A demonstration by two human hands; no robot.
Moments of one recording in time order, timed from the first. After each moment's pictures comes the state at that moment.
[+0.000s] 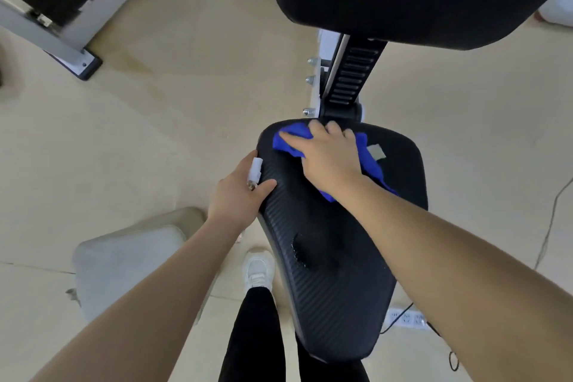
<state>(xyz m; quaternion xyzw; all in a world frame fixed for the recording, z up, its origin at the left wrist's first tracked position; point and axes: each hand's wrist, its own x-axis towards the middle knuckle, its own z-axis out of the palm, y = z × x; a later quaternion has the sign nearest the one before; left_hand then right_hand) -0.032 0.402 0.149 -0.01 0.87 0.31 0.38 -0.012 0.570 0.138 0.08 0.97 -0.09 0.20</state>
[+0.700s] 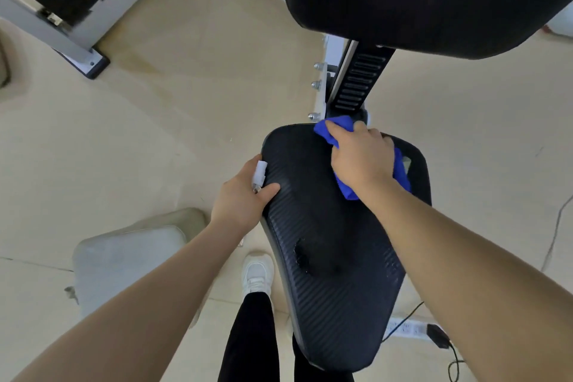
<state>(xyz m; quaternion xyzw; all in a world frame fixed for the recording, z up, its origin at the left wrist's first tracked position) -0.031 0.403 0.148 -0.02 0.86 0.34 0.38 -0.009 0.601 0.141 0.19 0.96 -0.05 0.21</state>
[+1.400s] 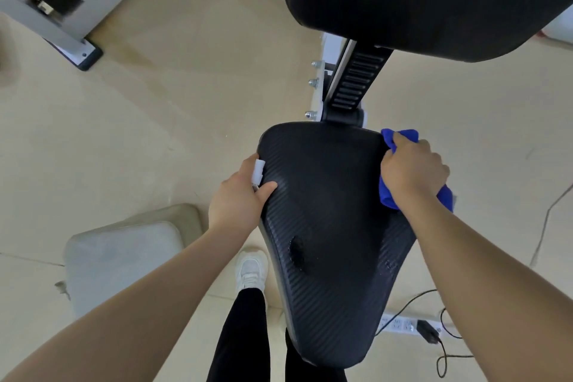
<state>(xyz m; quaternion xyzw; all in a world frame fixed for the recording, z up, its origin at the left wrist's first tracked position) -0.026 0.407 0.155 0.01 0.90 0.28 0.35 0.030 0.649 0.141 0.42 0.88 -0.05 0.20</state>
